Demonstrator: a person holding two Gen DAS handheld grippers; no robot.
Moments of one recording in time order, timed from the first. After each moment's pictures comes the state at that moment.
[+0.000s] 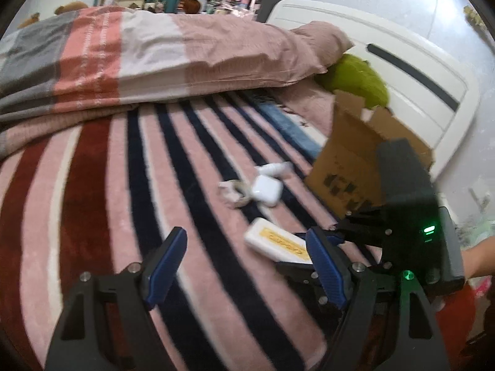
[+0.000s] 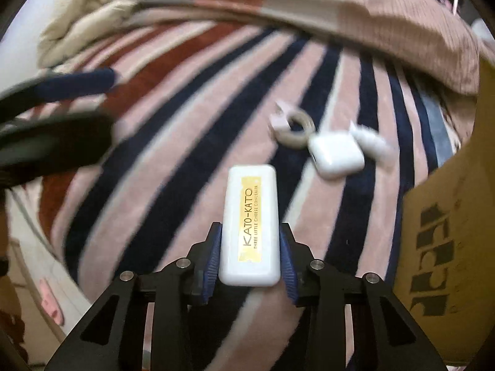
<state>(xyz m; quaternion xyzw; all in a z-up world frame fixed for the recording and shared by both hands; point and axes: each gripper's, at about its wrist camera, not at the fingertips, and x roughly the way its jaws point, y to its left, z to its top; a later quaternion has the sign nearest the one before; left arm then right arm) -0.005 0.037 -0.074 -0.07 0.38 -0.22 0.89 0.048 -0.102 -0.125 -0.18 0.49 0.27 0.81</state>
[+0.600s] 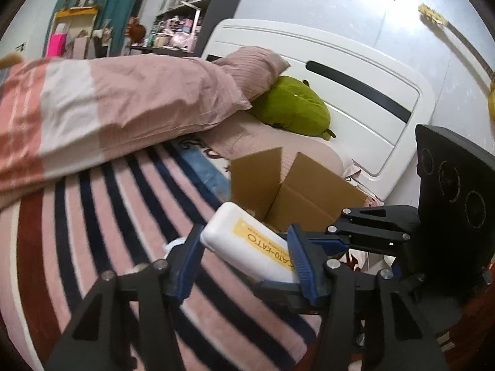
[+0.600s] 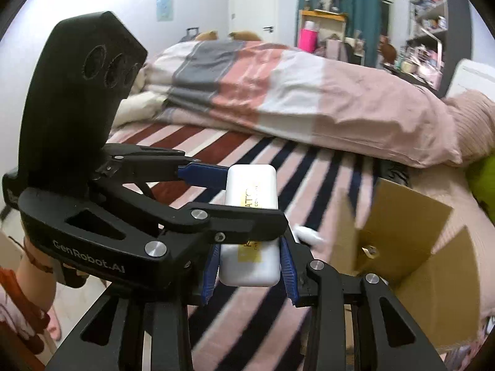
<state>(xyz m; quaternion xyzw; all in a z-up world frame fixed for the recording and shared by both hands) 0.028 -0.066 0.016 -0.06 0.32 -0.32 0.89 0.020 -0.180 0.010 -0.13 0.34 0.32 0.88</state>
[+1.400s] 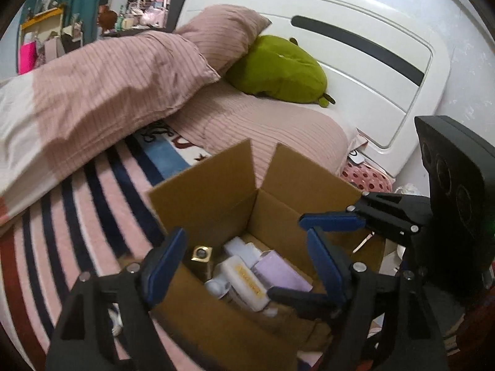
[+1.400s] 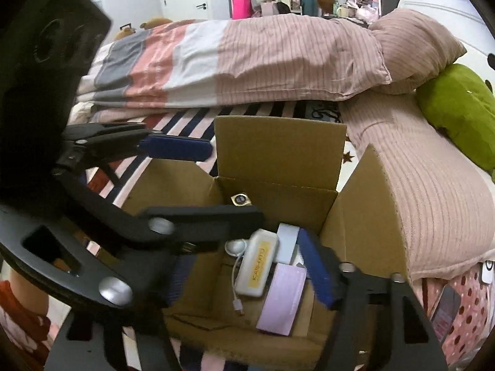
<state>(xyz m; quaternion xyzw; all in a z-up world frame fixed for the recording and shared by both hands) 0.088 -0.169 0.015 0.01 0.38 -0.33 0.87 0.079 -0.300 -0.008 -0.07 0.42 0.21 0.88</state>
